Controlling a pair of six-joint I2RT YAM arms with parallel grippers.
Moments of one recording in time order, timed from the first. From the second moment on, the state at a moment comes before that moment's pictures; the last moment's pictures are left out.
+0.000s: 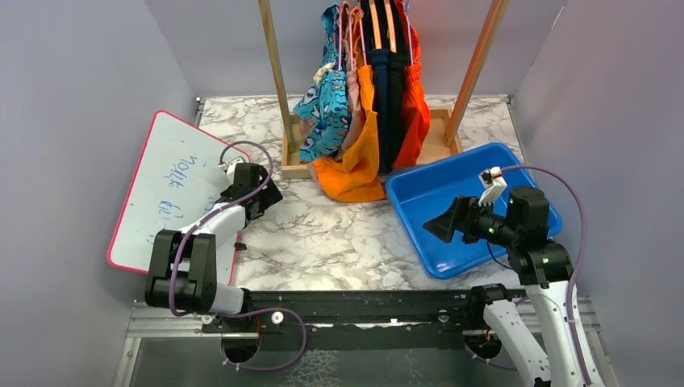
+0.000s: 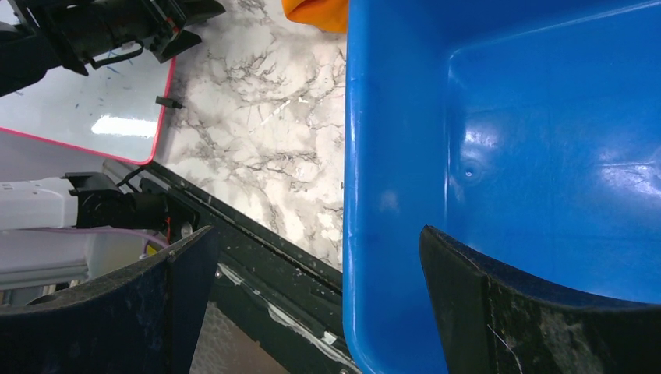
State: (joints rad) left arm -0.12 1.38 0.62 -0.08 -0.19 -0.60; right arm 0.11 0.58 0.81 -0.80 -0.57 0.33
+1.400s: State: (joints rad) left arm -0.06 1.11 0.45 -0.15 -0.19 -0.60; right arm 0.11 0.60 0.79 -0.80 -0.57 0.34
